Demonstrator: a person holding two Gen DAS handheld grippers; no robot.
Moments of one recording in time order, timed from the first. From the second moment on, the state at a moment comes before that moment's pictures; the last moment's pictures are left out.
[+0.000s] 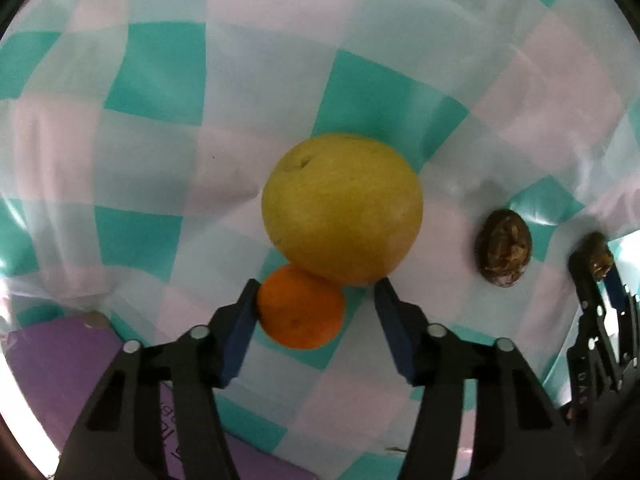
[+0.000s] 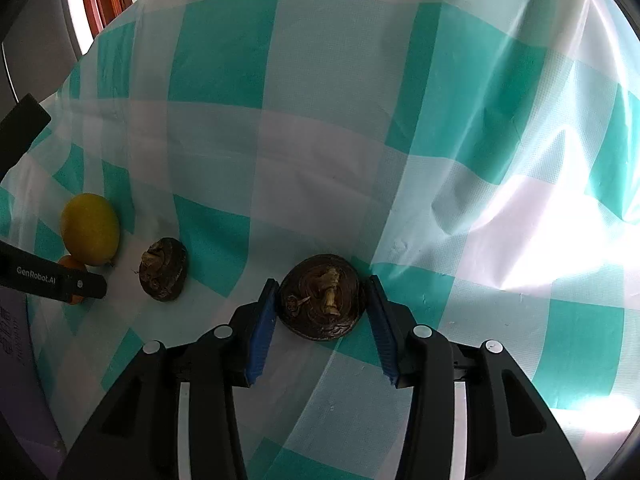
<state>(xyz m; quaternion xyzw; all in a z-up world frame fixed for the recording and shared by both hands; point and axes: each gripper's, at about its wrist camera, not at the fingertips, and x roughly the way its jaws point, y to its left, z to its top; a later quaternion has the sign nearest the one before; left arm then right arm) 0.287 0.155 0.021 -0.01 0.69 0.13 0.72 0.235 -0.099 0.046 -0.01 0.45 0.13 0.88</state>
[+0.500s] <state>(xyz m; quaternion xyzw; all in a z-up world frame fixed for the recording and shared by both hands) 0.214 0.079 0.062 -0.11 0.61 0.04 0.79 0.235 -0.098 0.044 -0.02 0.45 0.13 0.88</state>
